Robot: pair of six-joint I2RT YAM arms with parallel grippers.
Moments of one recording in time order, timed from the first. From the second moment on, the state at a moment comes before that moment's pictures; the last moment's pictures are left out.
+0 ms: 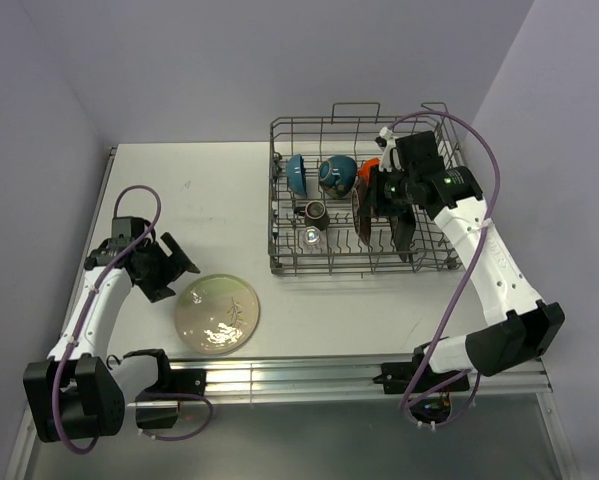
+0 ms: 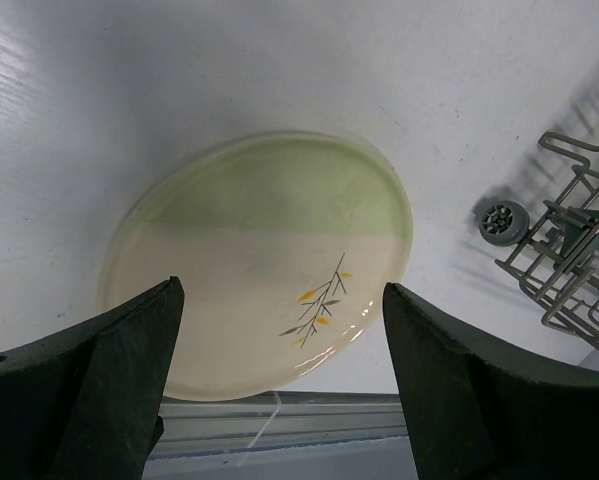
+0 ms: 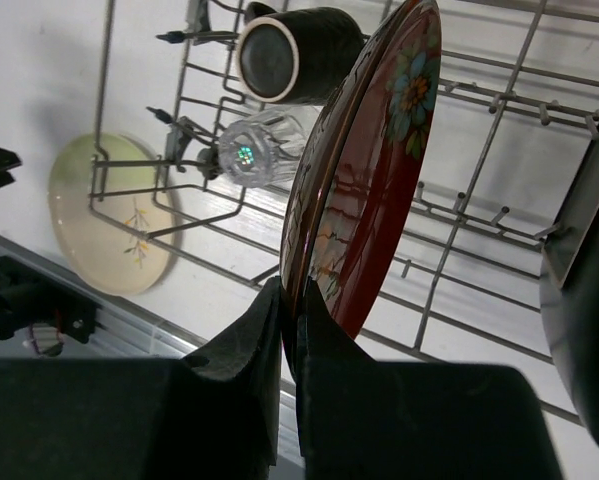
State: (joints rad) left arm 0.07 1.08 0.77 -0.81 0.22 -0.64; right arm 0.29 1.35 1.52 -1.00 -0.26 0.26
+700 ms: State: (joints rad) left arm 0.07 1.25 0.84 -0.79 0.21 -0.62; right arm 0.29 1.41 1.48 -0.97 -0.16 0.25
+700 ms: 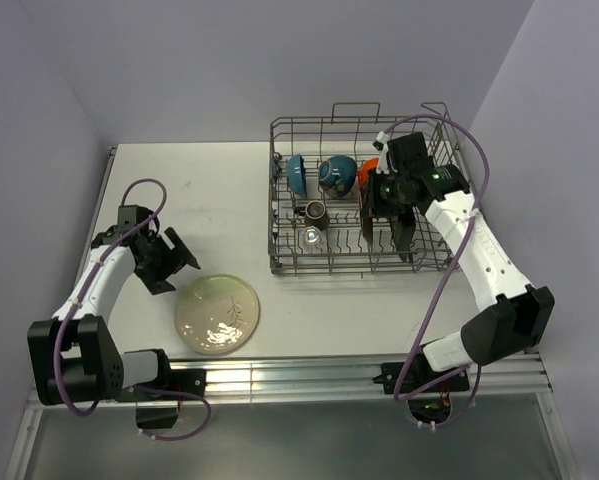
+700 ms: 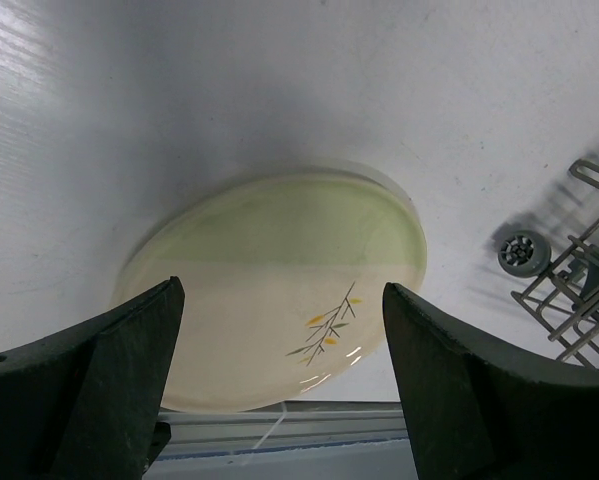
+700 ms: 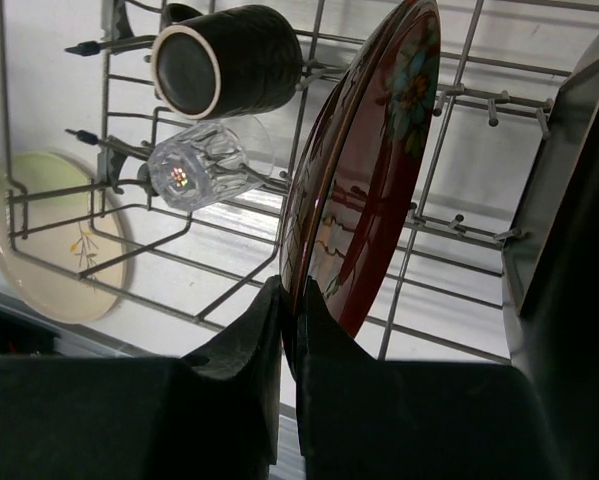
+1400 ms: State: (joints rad) left arm 0.07 1.30 0.87 -0.83 0.19 -0.62; right arm 0.29 1.43 1.45 -0.97 0.00 0.28
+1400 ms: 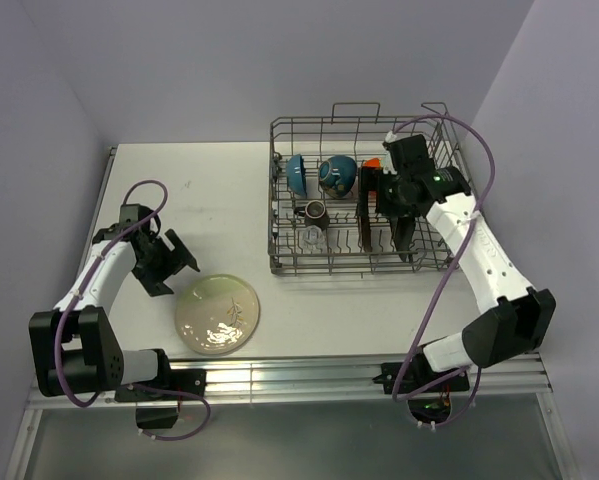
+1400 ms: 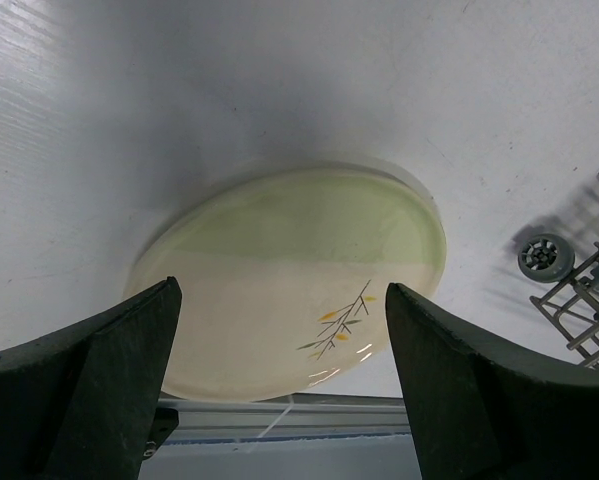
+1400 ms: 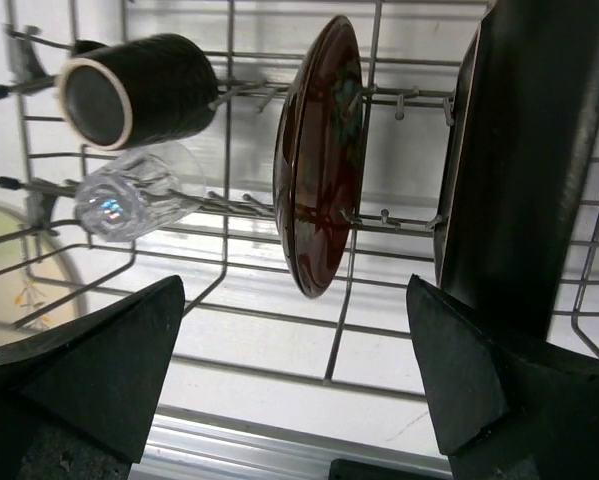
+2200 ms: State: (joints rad) left arm 0.07 1.17 0.90 -0.97 0.10 -0.68; right arm 0.95 1.37 1.57 -0.99 -0.05 0.34
